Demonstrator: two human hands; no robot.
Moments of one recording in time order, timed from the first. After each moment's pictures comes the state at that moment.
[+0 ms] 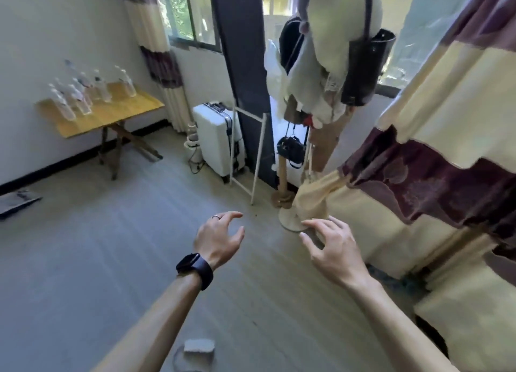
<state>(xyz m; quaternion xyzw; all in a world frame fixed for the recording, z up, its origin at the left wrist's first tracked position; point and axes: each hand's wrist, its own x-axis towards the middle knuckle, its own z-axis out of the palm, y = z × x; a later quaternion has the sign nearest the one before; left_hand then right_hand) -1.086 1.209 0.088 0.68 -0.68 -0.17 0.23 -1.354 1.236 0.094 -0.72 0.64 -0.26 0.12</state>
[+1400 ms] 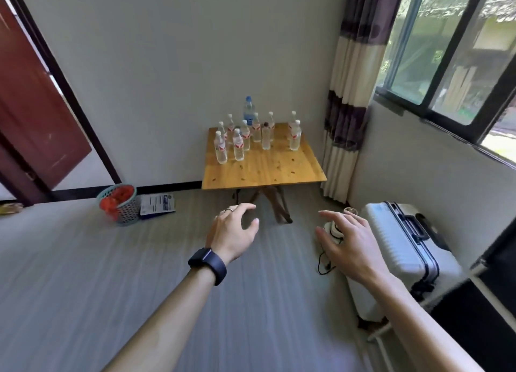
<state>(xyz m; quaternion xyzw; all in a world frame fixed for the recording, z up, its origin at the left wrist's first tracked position) -0.472 0.539 0.145 0.85 -0.40 -0.05 0.34 -0.687 0.386 0.144 -0.88 0.34 -0.25 0.20</state>
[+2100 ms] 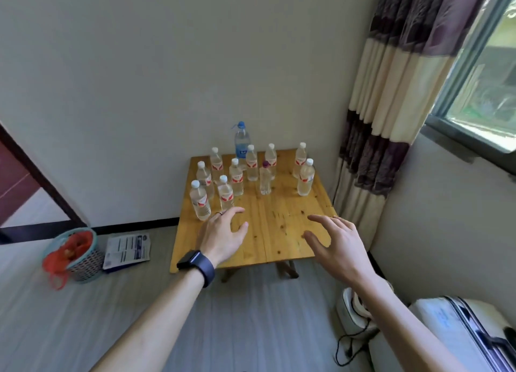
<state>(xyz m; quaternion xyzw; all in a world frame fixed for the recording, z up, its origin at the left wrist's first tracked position) -0.105 0.170 0.120 0.86 -0.40 -0.06 0.32 -0.323 0.015 0.121 -0.89 0.35 -0.21 0.22</state>
